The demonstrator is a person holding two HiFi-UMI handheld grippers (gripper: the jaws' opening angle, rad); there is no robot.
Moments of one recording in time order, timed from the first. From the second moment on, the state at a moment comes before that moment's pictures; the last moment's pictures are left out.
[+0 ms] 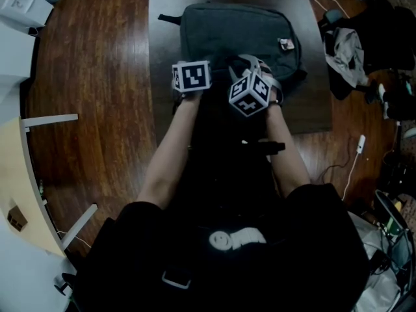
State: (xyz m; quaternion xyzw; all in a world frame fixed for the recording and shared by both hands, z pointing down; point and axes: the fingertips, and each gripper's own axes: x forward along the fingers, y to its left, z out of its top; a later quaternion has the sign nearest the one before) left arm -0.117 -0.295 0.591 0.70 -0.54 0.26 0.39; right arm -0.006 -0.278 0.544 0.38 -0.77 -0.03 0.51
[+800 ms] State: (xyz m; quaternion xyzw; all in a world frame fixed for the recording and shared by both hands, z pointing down) left arm -0.086 -0.296 0.583 0.73 -0.51 0.27 0.37; right arm -0.012 -0.271 0.550 0.34 -0.77 0.00 0.54
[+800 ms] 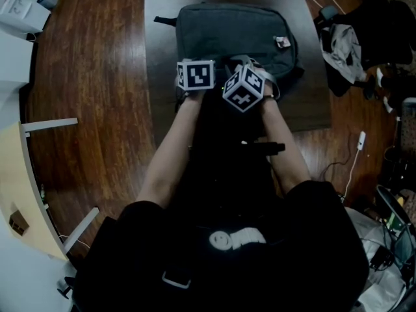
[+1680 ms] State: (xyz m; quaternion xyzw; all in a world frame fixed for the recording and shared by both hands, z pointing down) left arm -0.090 -0.297 0.587 0.73 -0.51 0.25 0.39; right arm -0.032 -0.273 0.547 0.28 -0.81 -0.09 0.51
